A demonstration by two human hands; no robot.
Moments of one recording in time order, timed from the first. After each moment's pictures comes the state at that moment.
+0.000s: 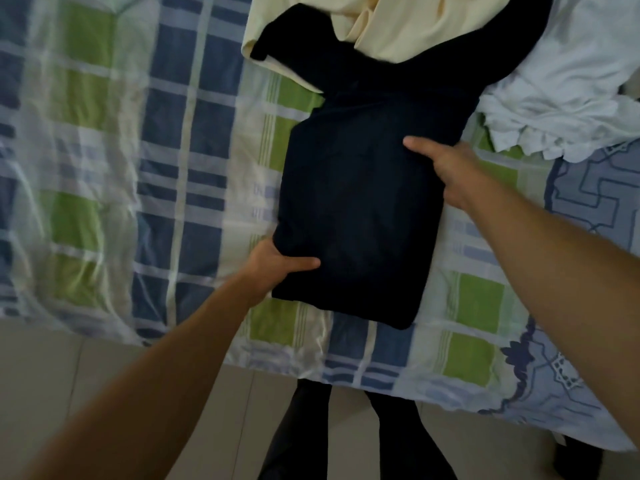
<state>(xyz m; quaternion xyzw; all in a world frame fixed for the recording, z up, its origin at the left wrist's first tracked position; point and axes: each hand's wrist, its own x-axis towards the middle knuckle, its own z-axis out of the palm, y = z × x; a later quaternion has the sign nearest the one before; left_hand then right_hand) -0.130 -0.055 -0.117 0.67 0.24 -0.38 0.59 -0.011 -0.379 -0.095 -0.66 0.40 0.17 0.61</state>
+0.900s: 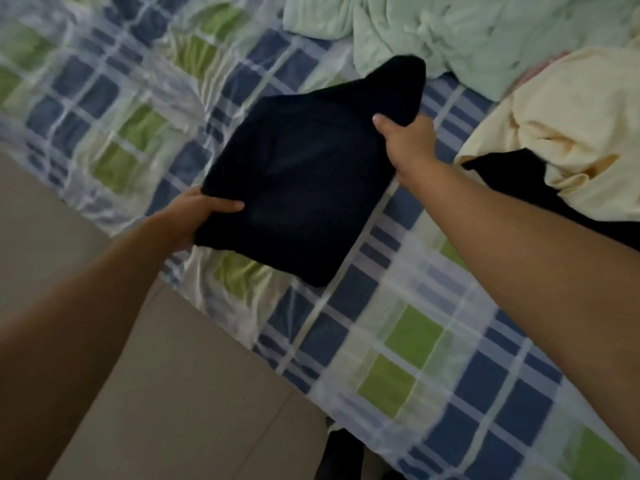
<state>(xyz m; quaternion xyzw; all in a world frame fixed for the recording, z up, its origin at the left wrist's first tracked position) -0.070 0.329 -0.041 0.64 0.39 -0.17 0.64 0.131 0.024 -0.030 -0.77 0.10 0.14 0.61</state>
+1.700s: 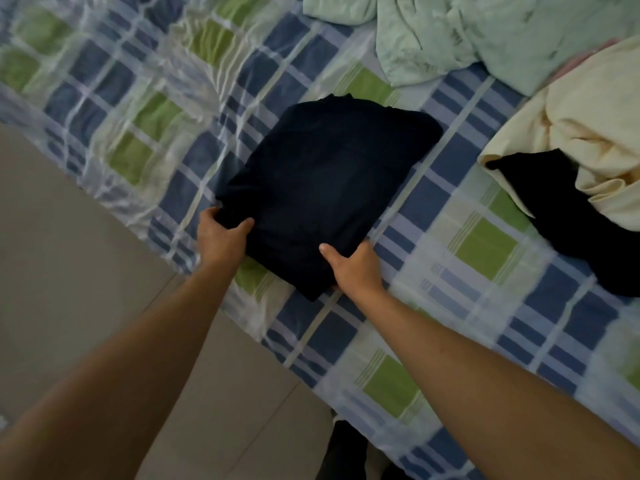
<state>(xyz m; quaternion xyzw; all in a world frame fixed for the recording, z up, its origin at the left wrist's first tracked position) -0.111 0.283 -0.105 0.73 0.54 0.02 0.41 -0.062 0.043 -0.107 -0.81 0.11 0.30 0.49</state>
